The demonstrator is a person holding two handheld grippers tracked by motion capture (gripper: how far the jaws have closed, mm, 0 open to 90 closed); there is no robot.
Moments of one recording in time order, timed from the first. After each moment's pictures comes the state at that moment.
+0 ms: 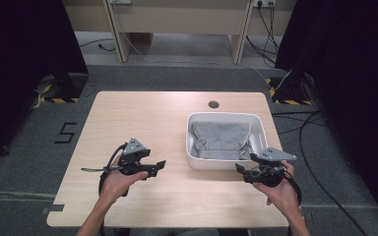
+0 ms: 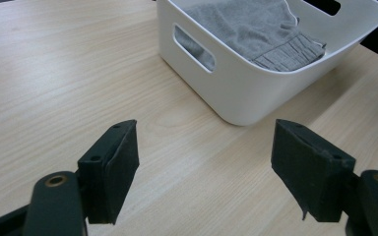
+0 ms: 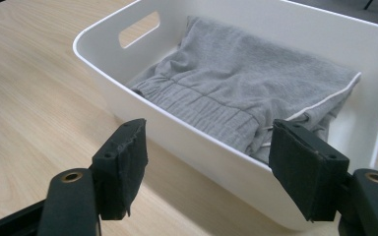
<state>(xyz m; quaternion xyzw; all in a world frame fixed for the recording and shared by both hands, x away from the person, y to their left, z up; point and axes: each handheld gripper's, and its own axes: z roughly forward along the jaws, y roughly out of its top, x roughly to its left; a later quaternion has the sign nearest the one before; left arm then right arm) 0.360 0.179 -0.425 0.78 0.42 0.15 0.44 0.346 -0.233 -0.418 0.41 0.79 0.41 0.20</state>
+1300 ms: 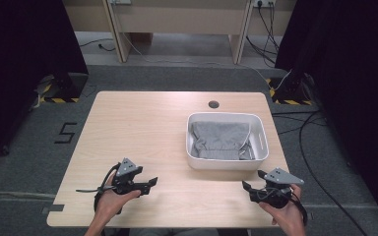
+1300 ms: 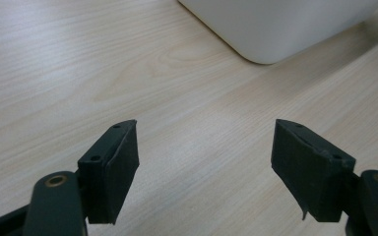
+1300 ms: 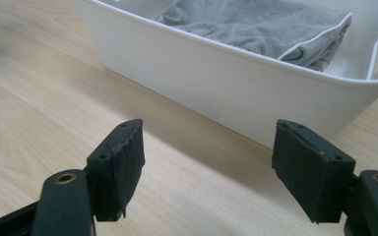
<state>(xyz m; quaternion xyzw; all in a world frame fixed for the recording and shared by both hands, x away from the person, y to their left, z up) 0.329 0.202 -0.482 0.77 0.44 0.15 0.43 0.307 -0.254 -0.459 0.42 0.78 0.41 0.21</state>
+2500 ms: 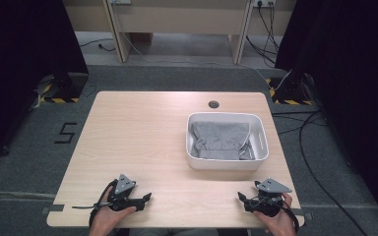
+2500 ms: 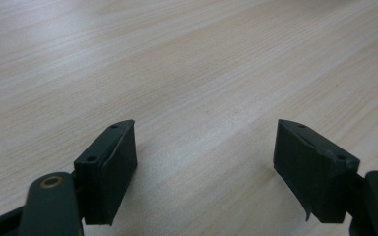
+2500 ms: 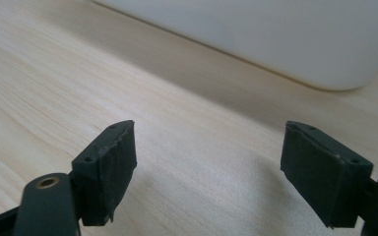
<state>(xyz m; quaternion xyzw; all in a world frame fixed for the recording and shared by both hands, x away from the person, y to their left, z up) 0.298 0.214 -0.520 0.79 0.44 0.17 0.38 0.303 -0.250 -0.512 0.44 0.79 0.37 0.20</state>
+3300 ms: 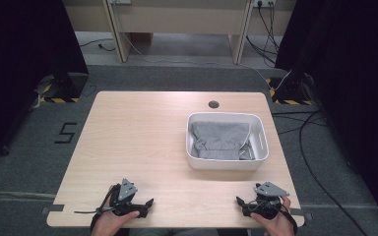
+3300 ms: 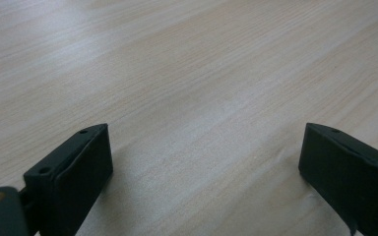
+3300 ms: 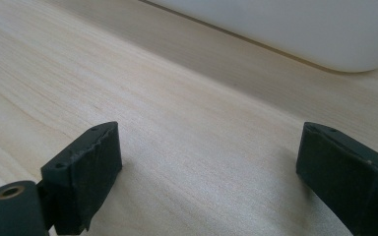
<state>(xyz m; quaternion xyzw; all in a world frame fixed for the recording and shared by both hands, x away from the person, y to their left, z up) 0.289 0.207 -0.527 0.80 0.43 0.19 0.38 0.297 -0.248 -0.522 0.44 0.80 0.36 0.20</state>
